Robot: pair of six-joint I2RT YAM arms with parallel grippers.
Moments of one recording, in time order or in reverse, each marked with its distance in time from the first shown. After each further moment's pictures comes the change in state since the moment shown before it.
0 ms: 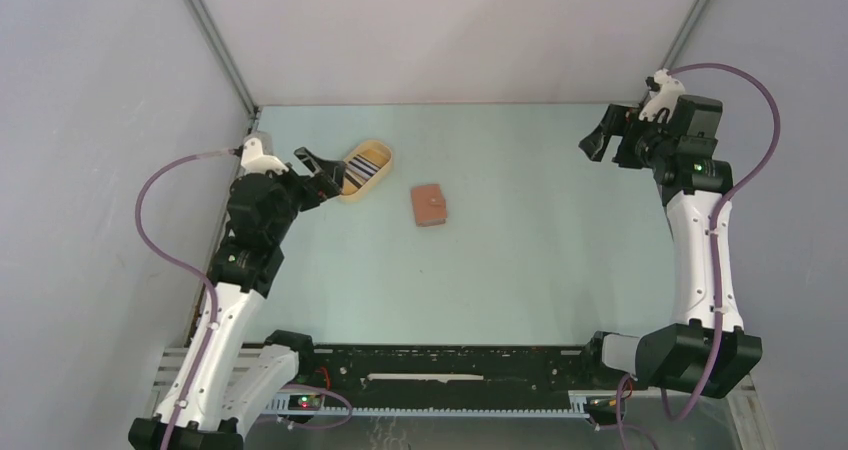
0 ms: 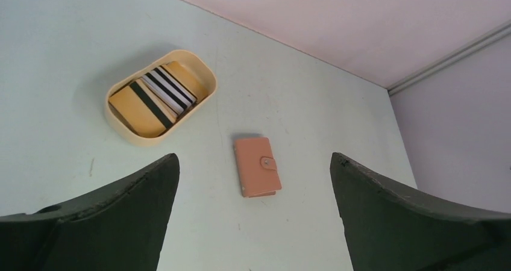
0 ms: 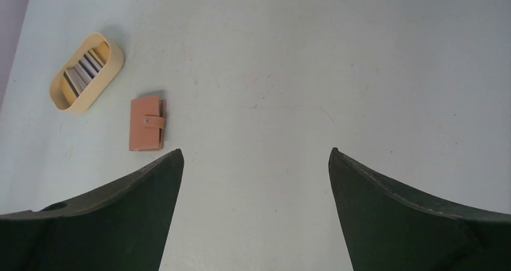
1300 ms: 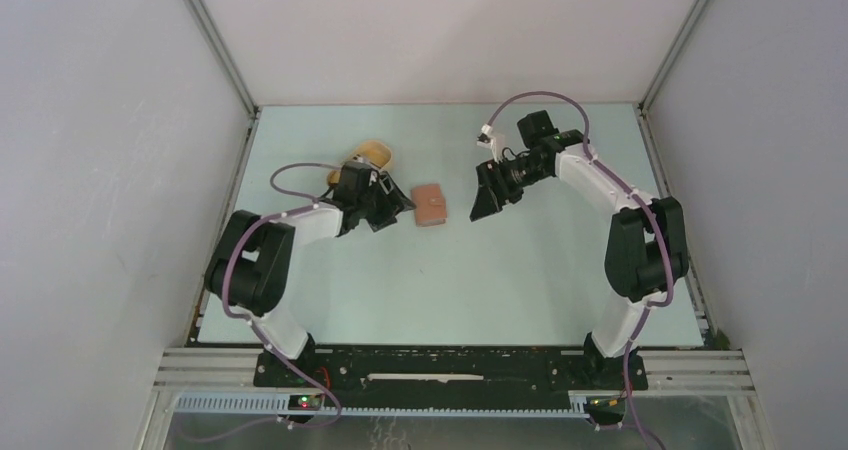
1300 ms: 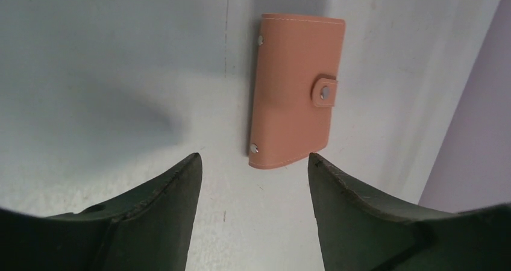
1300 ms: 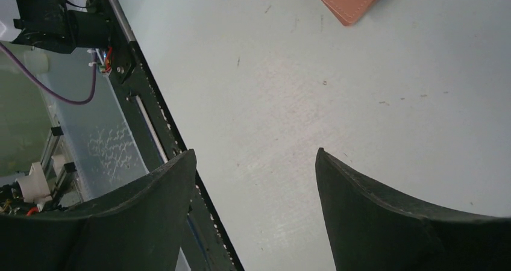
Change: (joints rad) left arm -0.179 0.885 0.005 0.307 0.203 -0.315; right arm 0.500 0.544 0.084 -0.188 -0.417 -0.325
